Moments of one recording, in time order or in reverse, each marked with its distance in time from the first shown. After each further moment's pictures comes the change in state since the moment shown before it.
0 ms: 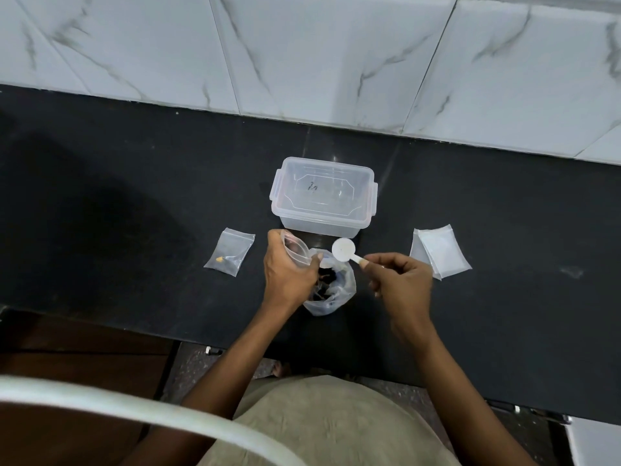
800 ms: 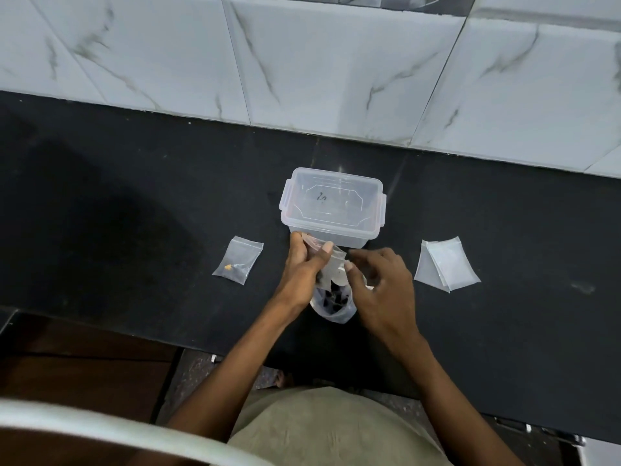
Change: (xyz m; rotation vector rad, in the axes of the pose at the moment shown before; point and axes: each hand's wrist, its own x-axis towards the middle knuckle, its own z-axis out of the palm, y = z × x) left_hand 0.009 0.021 -0.008 -0.503 -0.350 -0.215; right_hand 0.001 0.004 0.029 -0.552 -0.051 -0.467
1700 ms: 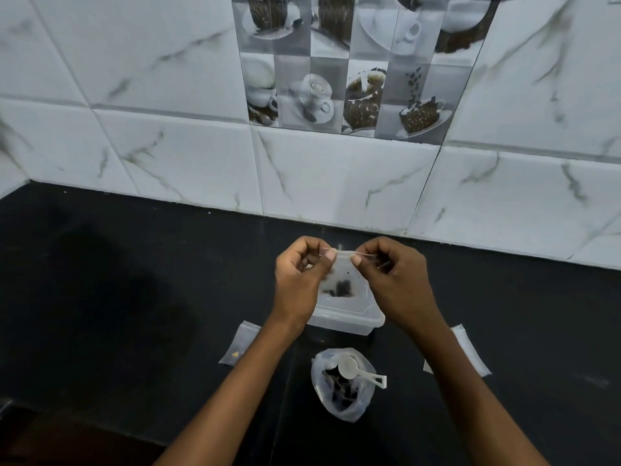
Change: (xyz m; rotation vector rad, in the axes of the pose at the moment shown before) left_hand 0.035 0.128 -0.009 -0.070 0.121 0.439; right_hand 0.115 -0.092 -0.049 0.261 0.028 -0.253
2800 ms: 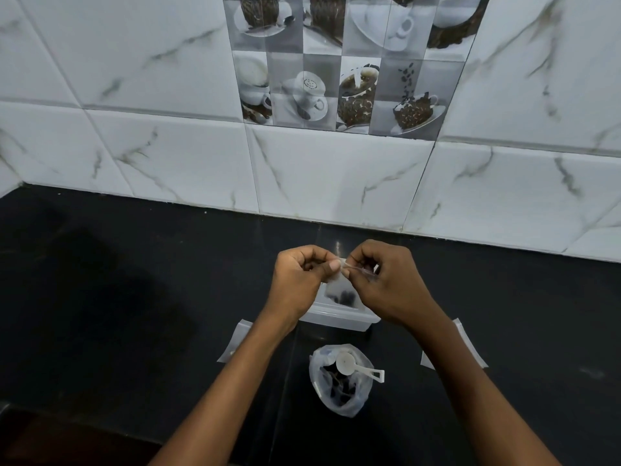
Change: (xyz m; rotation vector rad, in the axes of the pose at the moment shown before) left_hand 0.003 0.002 -0.005 0.149 -0.156 -0.120; right_hand 0.002 0.008 -0.006 -0.215 -0.198 -0.182
